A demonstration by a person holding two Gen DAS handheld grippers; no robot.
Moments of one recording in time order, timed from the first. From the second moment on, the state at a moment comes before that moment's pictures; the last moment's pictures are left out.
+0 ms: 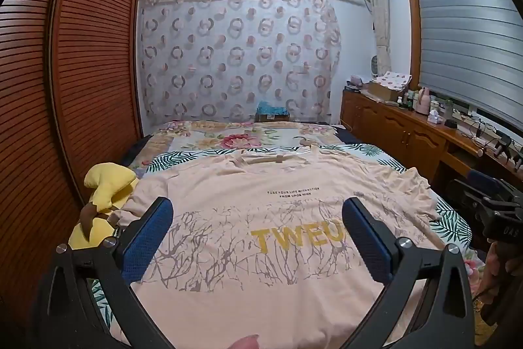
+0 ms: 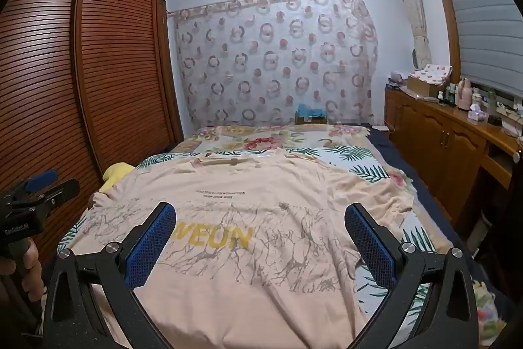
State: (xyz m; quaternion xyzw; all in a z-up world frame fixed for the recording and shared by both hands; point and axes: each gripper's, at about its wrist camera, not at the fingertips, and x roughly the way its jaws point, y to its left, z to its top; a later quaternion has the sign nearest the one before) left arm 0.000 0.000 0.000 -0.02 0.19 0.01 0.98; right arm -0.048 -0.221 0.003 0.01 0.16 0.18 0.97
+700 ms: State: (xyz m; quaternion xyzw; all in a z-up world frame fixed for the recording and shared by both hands) left arm -0.001 0.000 -0.001 -0.02 0.19 0.01 0.98; right arm -0.047 -0.219 0.002 0.01 0.15 0.18 0.97
